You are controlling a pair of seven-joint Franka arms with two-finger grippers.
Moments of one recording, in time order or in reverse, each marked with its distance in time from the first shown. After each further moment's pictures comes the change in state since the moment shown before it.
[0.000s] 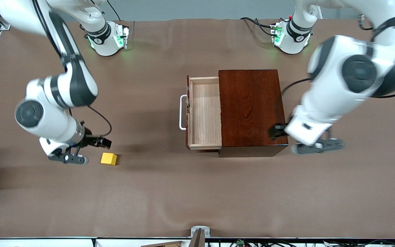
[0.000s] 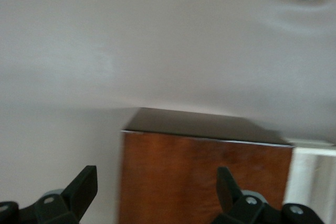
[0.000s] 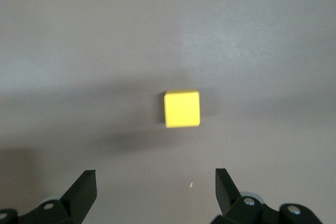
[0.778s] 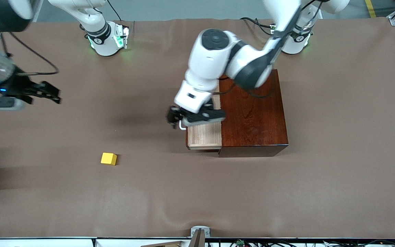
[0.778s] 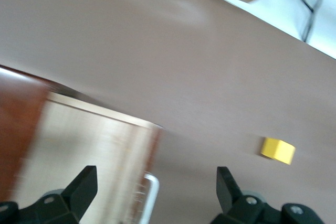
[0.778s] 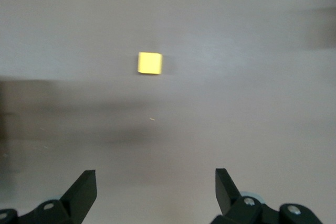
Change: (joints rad) left arm -0.401 0.143 0.004 0.015 0.000 0.410 -0.657; right arm -0.055 -0.454 0.026 -0.059 0.006 -0.350 -0.159
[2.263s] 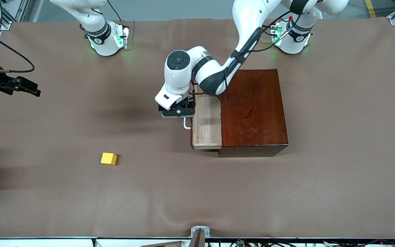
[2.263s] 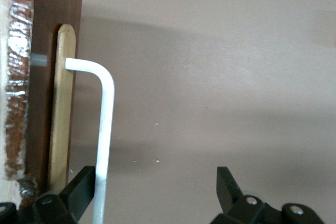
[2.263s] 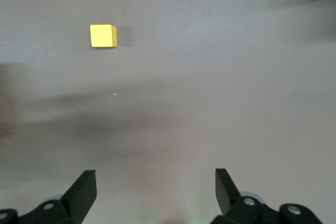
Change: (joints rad) left arm -0.198 0.220 -0.026 -0.051 0.003 0.119 0.027; right arm -0.191 -0.035 -0.029 -0.008 -0.009 -0.149 -0.151
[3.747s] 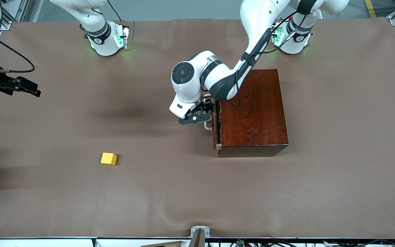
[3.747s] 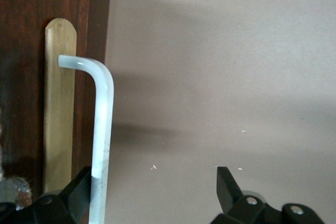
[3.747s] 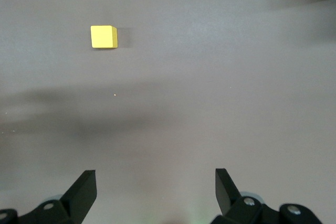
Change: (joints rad) left arm 0.064 -0.026 0.003 -0.001 0.039 -0.257 0.000; right arm 0.000 0.000 0.001 0.000 0.000 0.003 0.000
